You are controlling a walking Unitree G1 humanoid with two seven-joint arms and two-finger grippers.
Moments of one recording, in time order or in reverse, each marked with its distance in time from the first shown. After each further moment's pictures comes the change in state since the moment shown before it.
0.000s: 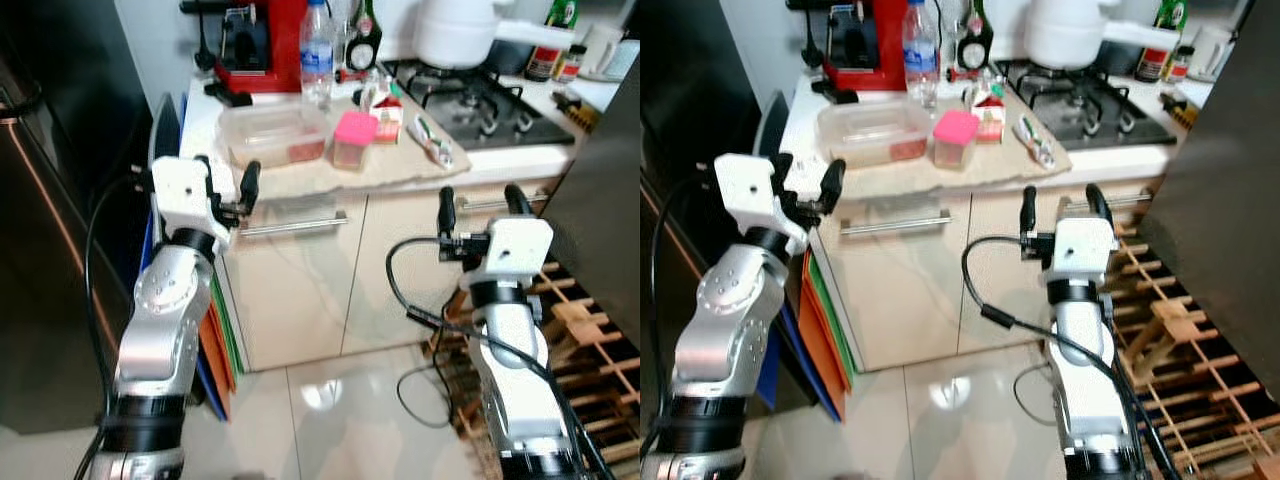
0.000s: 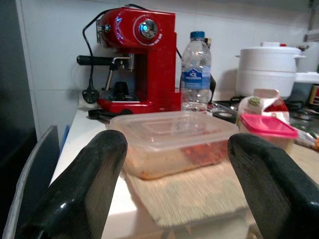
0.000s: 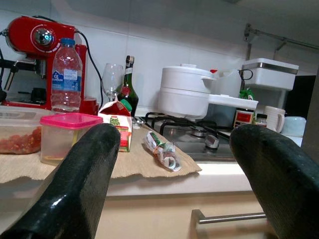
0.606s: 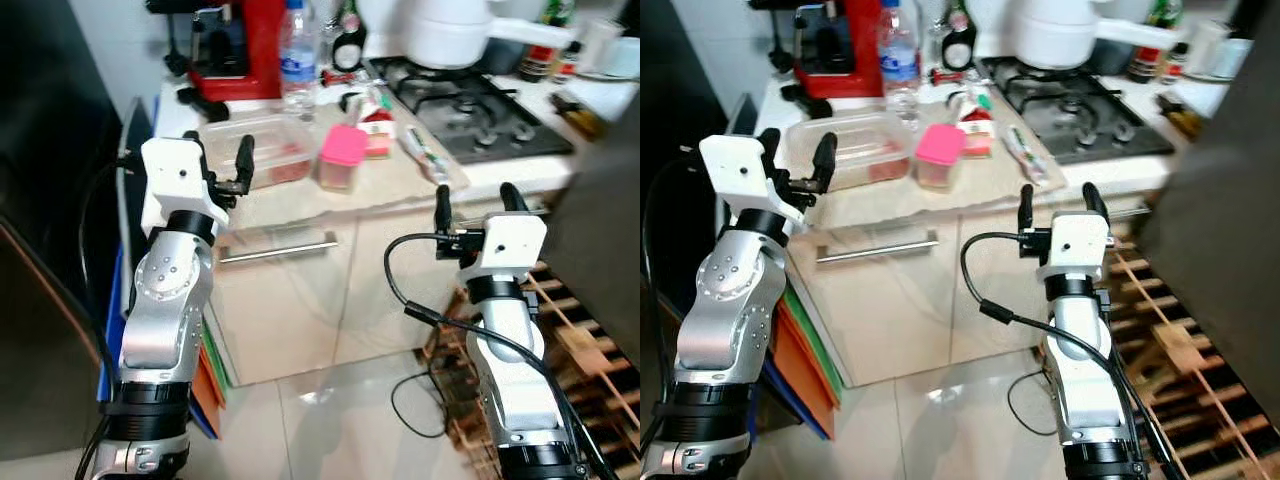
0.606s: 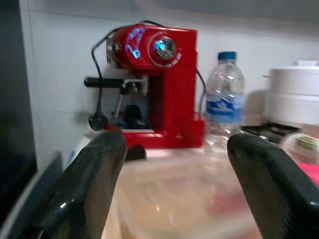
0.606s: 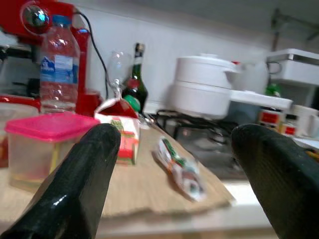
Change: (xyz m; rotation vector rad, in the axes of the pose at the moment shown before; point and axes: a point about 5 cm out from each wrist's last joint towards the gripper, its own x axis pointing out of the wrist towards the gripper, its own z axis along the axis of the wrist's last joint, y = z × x) left arm 0.004 0.012 0.023 0.033 -0.115 0.079; right arm 0.009 0.017 0.005 0.016 -0.022 0.066
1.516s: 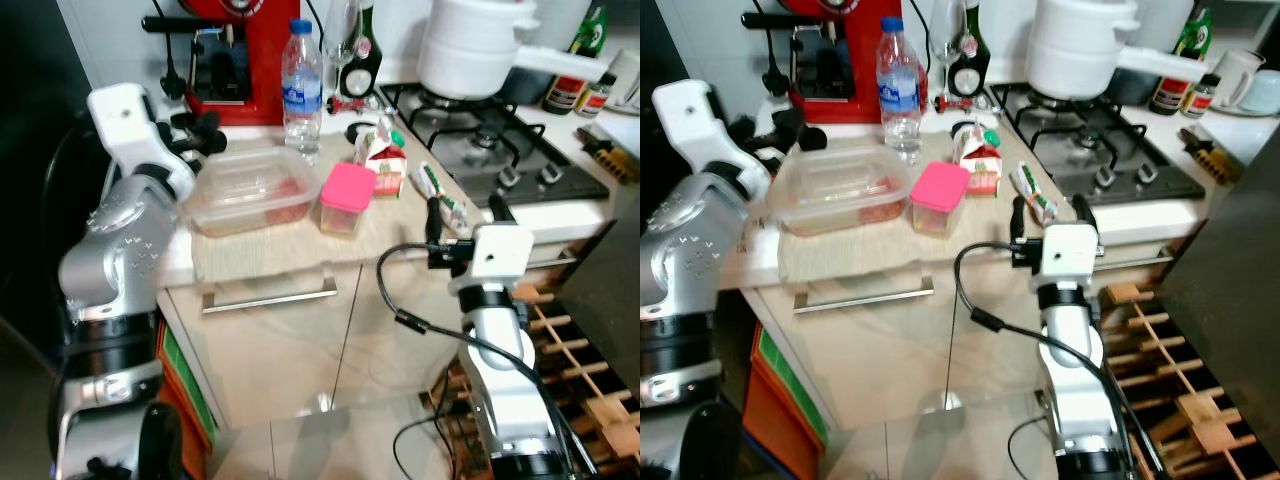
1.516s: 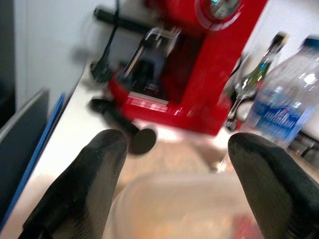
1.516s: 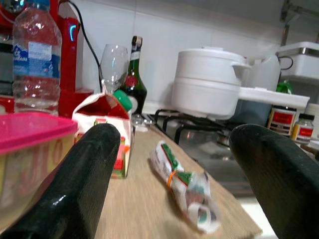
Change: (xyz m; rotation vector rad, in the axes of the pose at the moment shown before) left arm 0.034 0.039 0.010 -0.270 0.340 0.069; right arm -0.016 -0.003 -0.014 0.005 0.063 -0.024
